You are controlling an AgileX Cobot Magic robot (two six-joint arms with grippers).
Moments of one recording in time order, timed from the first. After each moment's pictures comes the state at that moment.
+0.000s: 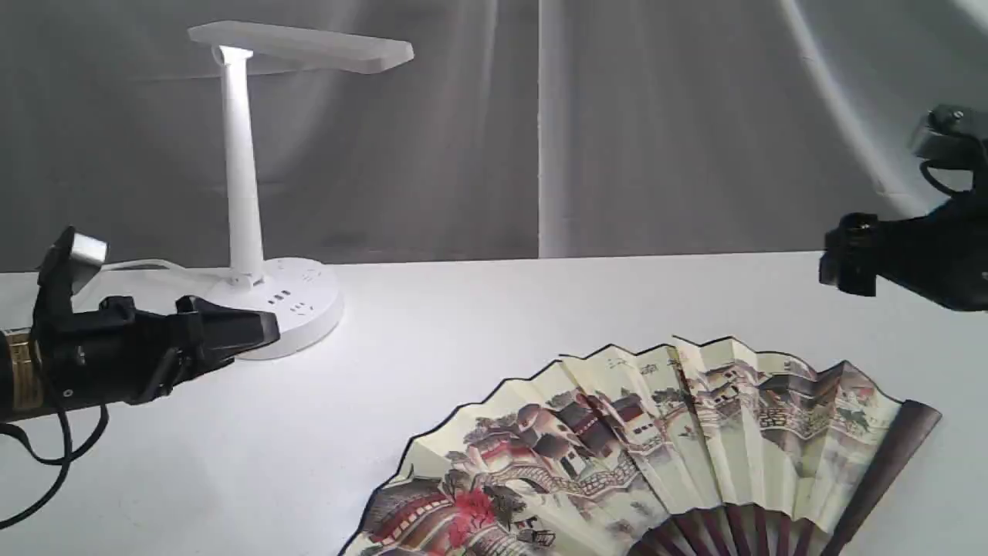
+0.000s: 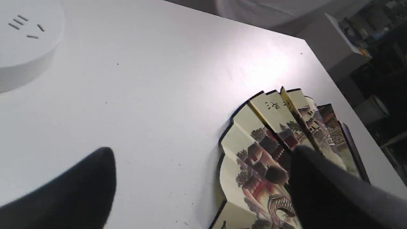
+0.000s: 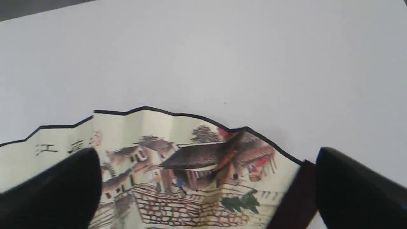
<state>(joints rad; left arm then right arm) 0.14 1.95 -0.95 1.34 -0.92 -1.44 -0.06 1.66 -1.08 0.34 0.28 -0.24</state>
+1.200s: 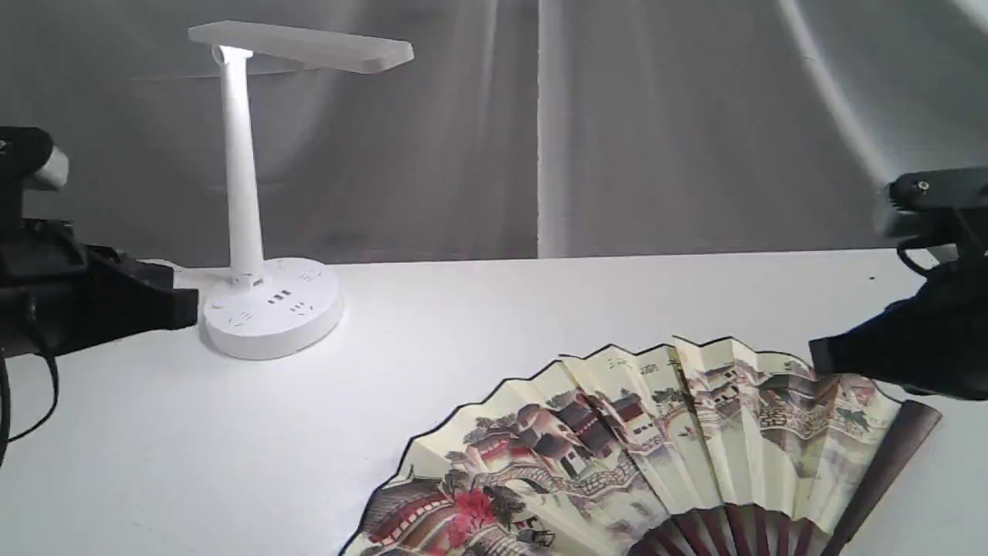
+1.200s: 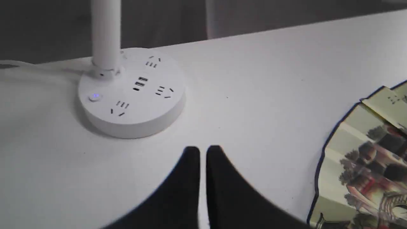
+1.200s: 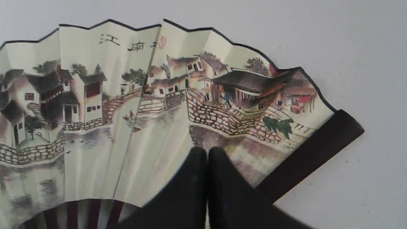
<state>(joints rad) -0.14 1.40 -0.80 1.75 -0.13 -1.76 0.05 1.44 -0.83 0.23 0.31 -0.29</state>
